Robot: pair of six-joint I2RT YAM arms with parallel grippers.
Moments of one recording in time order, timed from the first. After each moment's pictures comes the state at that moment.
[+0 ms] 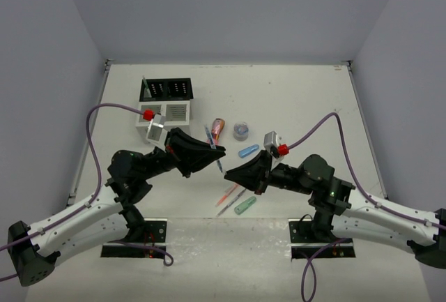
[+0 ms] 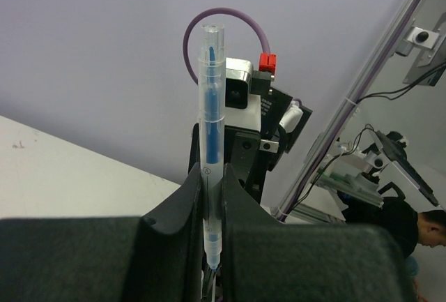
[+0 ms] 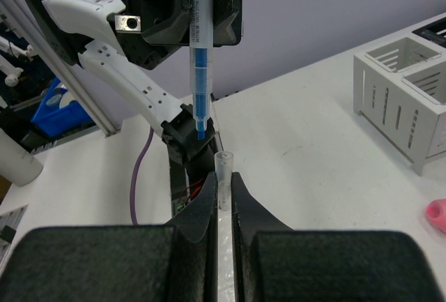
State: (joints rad) left arm -0.88 0.75 0.57 0.66 0.42 -0.70; right arm 1.14 0.72 0.61 0.20 -0.21 0.34
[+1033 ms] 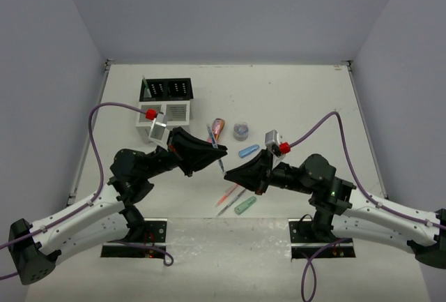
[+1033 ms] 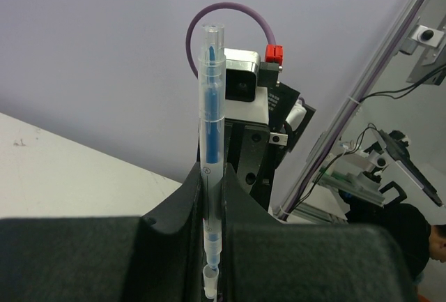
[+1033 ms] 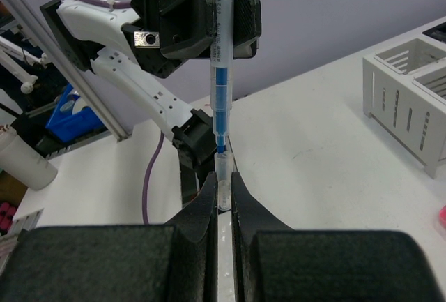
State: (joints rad) left arm -0.88 0.77 0.57 0.68 0.42 -0.69; right arm 1.14 0.72 0.62 0.21 -0.23 0.37
